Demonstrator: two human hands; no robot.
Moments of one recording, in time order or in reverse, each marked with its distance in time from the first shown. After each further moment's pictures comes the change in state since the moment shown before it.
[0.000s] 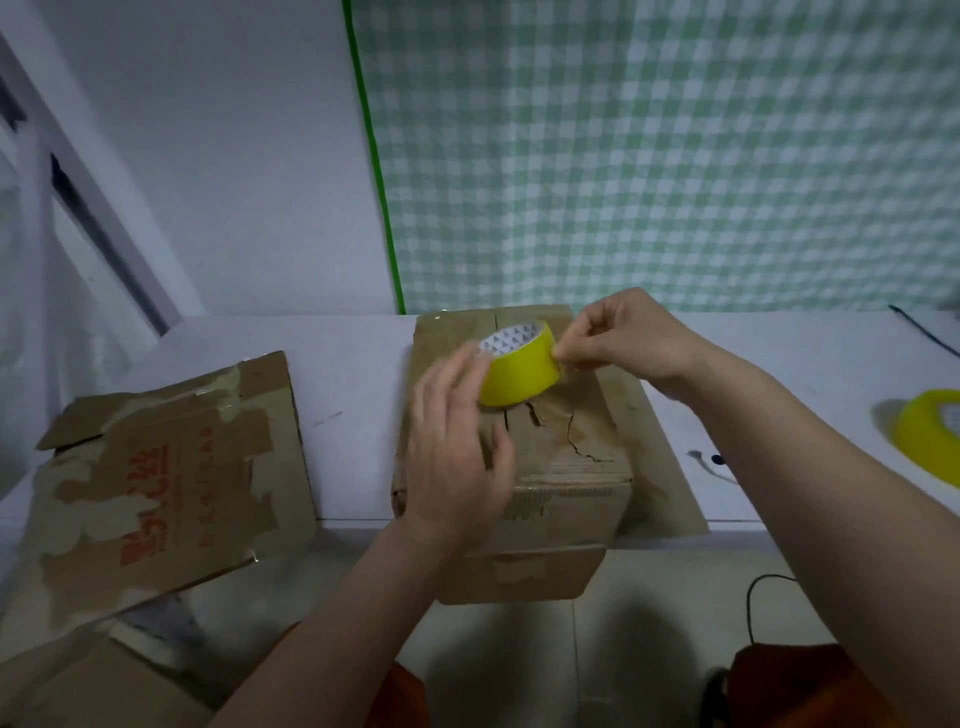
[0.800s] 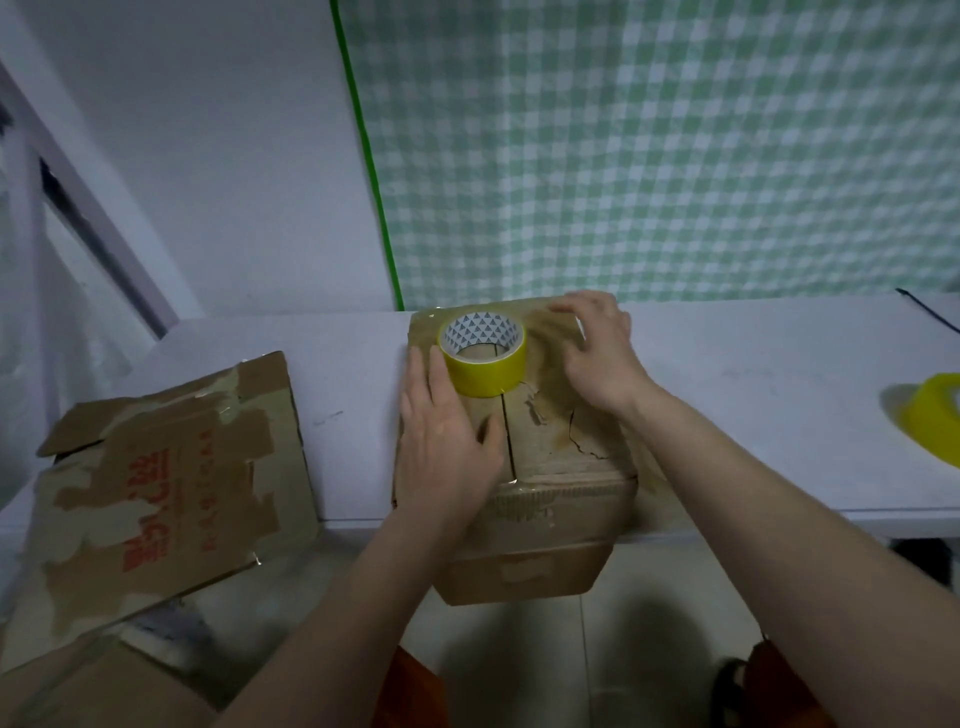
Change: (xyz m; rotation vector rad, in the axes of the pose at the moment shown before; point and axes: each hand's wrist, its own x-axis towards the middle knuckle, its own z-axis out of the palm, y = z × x) left_hand 0.011 -0.006 0.001 0.140 -0.368 -0.487; right_hand 0.015 0.043 0.039 -0.362 0.334 -0.072
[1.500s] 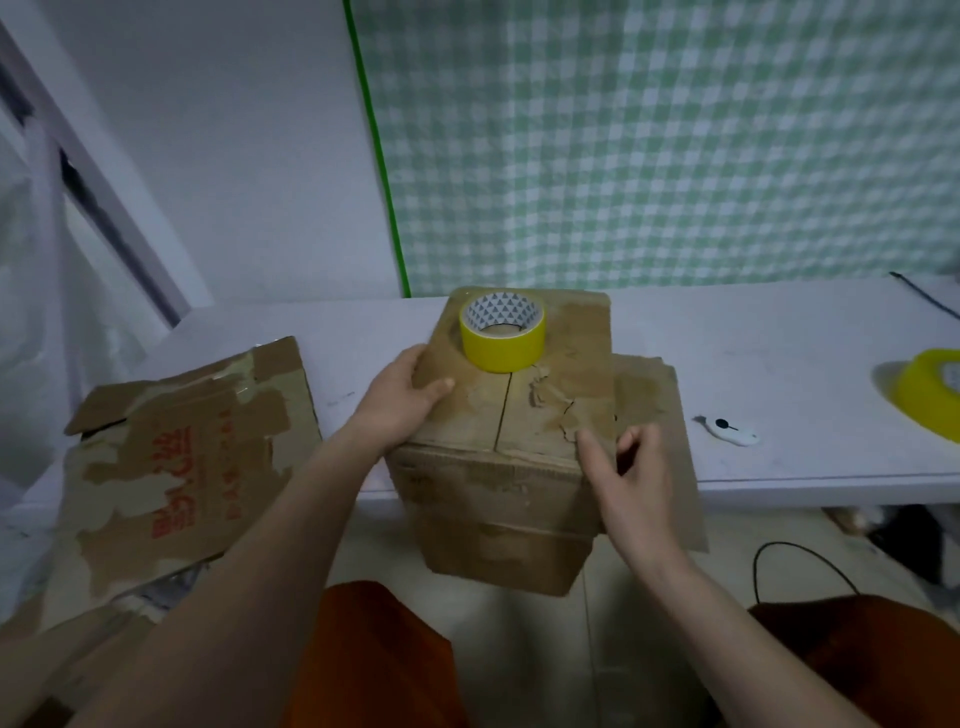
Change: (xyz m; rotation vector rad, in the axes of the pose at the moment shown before) left_hand 0.036 -0.041 -0.046 -0.235 -0.361 -0.184; right_hand -0.144 0.020 0.038 0.415 0.277 0.320
